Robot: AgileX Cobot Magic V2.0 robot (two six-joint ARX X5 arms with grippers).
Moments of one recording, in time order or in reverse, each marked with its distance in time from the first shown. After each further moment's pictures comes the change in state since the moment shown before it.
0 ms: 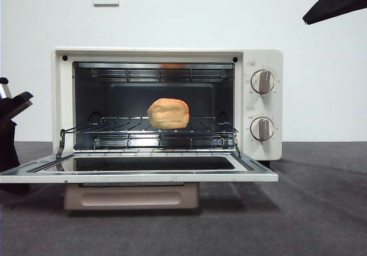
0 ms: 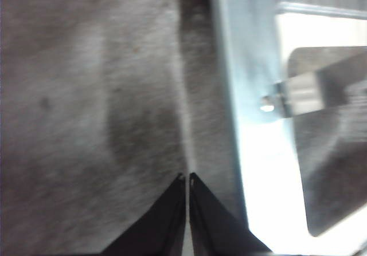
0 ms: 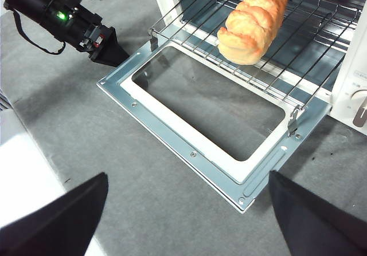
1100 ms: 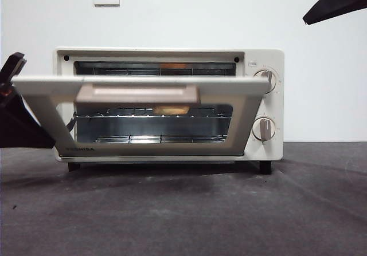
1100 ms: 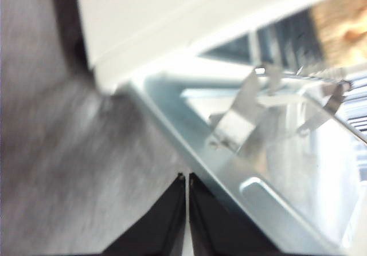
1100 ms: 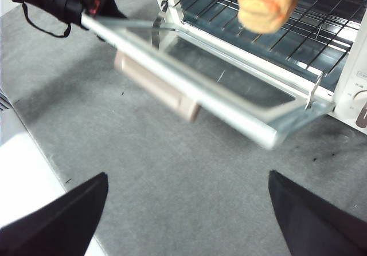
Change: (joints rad) left arm 0.094 0.016 -0.008 0.294 0.332 -0.183; right arm 0.000 0.000 0.000 0.000 0.000 0.002
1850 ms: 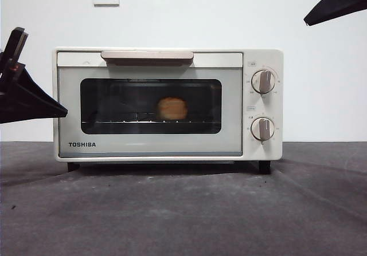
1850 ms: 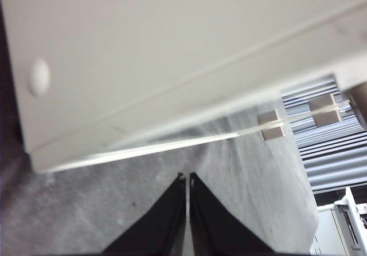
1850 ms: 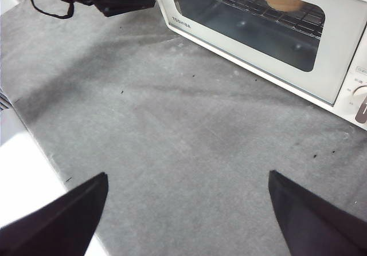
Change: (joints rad) left arm 0.001 -0.027 0.000 0.209 0.072 -0.177; right arm 0.000 0.000 0.000 -0.006 0.000 0.007
